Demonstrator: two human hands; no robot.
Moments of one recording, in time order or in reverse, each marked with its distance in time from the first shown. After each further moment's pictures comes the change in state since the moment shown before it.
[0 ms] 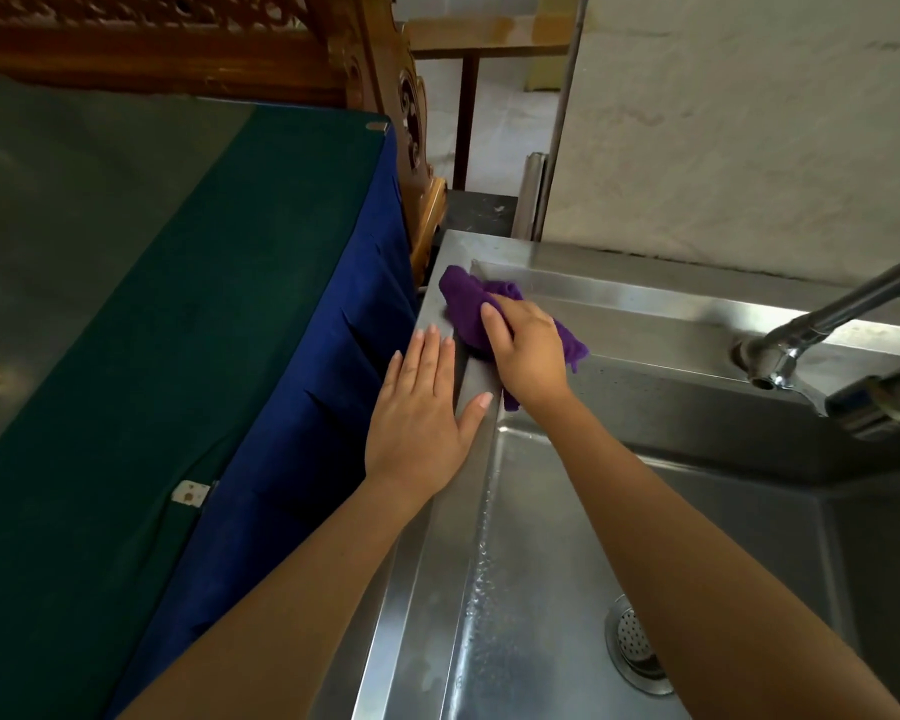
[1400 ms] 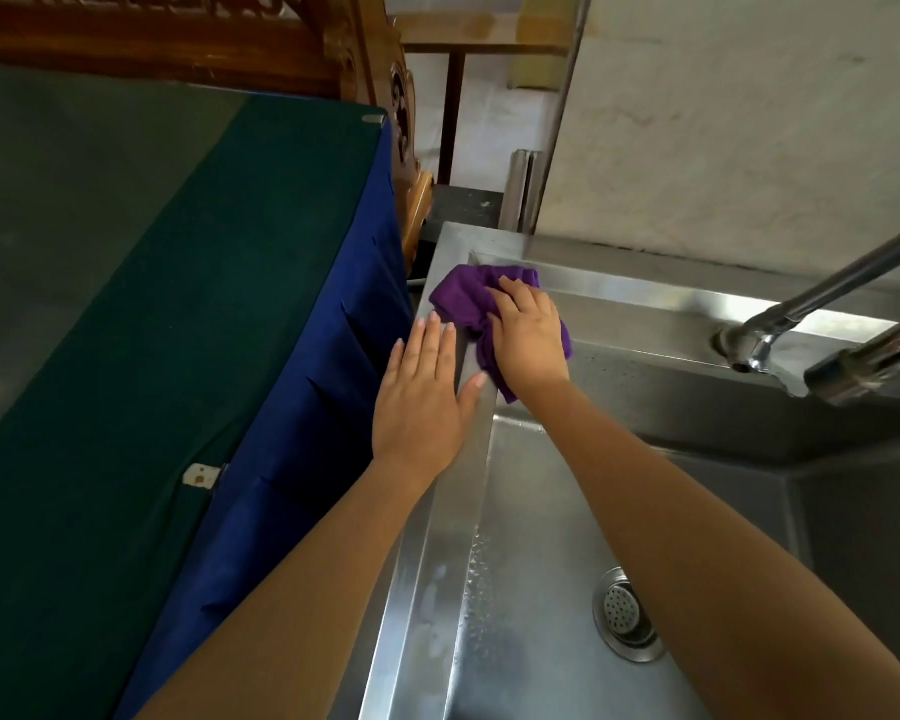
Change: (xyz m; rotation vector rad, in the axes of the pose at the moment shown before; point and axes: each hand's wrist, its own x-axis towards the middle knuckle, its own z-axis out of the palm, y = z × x) left_hand -0.001 -0.001 -0.001 -0.006 -0.001 -0.004; right_hand 0.002 0.008 0.004 -0.469 -0.093 -0.036
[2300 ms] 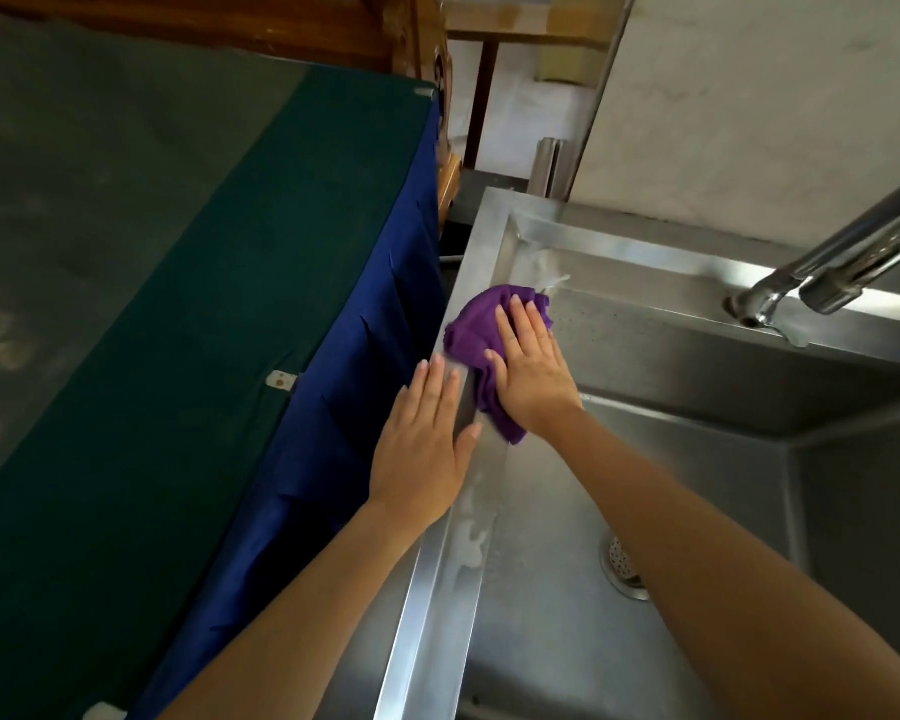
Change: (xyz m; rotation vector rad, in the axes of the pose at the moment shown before) left_hand -0.128 -0.023 -0.003 -0.072 -0.040 0.005; right_hand -0.105 -0.038 0.001 -0.111 -0.274 -0.055
